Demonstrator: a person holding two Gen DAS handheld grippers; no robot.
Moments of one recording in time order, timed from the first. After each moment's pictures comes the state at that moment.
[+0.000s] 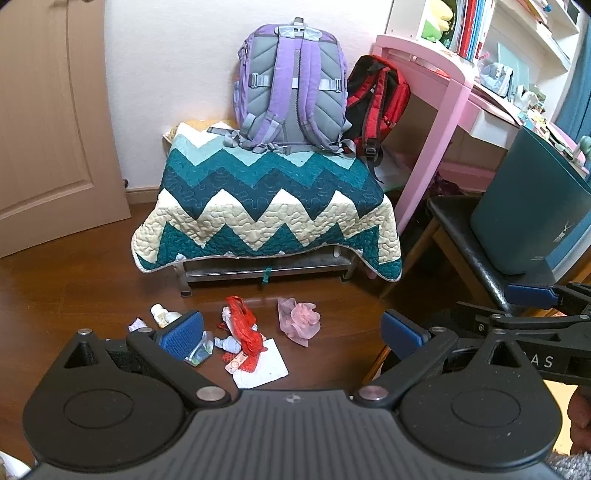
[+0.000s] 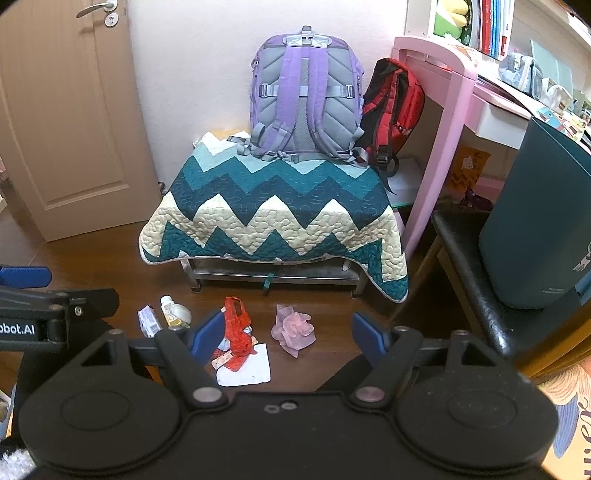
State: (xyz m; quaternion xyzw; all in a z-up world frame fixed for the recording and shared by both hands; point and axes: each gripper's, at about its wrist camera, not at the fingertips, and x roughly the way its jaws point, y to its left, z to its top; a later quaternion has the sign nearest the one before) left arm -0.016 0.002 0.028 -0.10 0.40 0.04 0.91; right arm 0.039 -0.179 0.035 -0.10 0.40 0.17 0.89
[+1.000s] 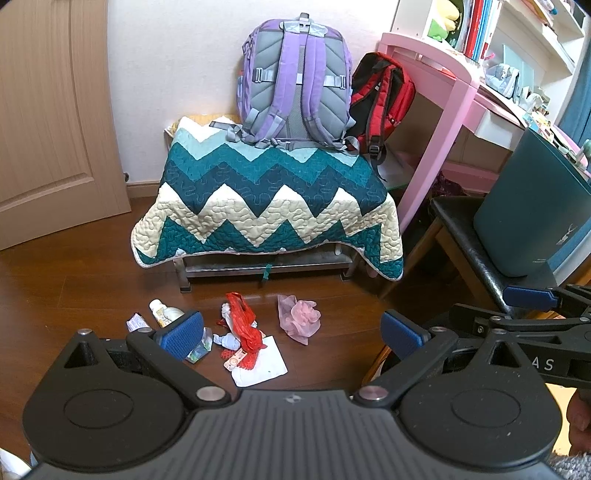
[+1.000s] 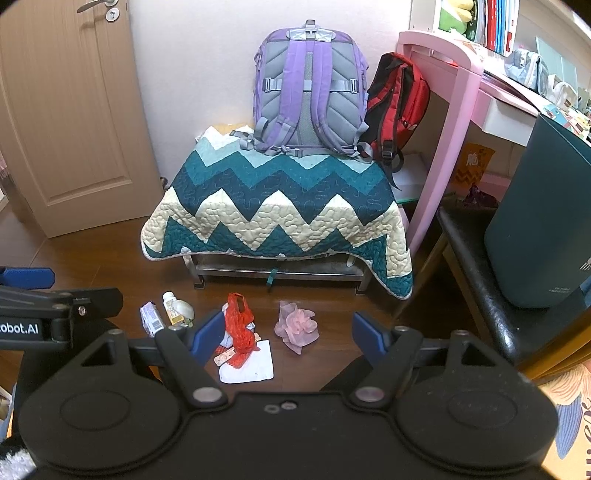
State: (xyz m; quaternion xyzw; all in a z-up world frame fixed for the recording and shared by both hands) left arm -0.013 0.004 0.022 -0.10 0.40 0.04 0.91; right arm 0.040 -0.177 0.028 -0.11 0.40 0.18 0.89
